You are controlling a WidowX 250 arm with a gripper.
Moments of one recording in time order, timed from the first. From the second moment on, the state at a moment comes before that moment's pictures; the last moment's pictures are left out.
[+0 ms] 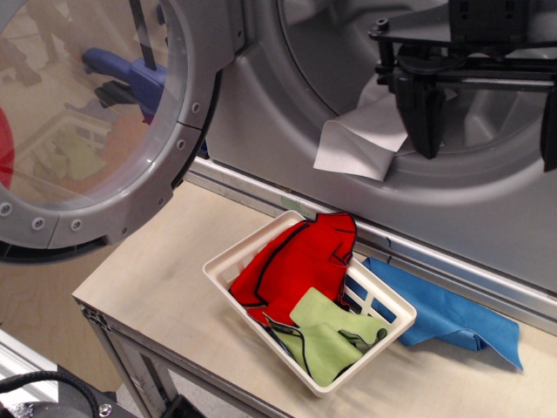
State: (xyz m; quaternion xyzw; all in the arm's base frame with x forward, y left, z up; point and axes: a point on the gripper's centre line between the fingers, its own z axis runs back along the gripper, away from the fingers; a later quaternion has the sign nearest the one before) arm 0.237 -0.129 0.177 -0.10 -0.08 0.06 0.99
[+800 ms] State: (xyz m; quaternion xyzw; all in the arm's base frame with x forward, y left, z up) arm 0.232 -0.079 0.144 -0.10 -0.03 -0.05 0.99
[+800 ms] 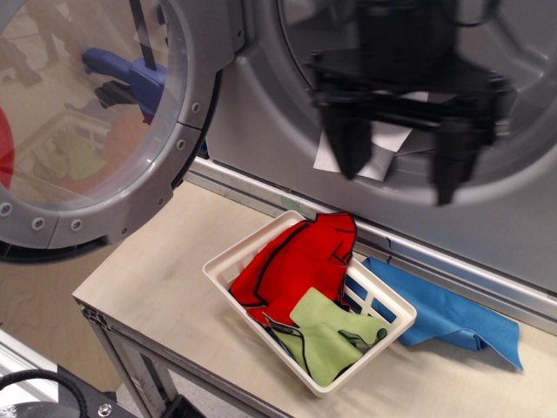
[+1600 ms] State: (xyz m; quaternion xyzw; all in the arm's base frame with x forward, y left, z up) arm 0.229 -0.034 0.048 -0.05 -0.06 -0.15 0.99
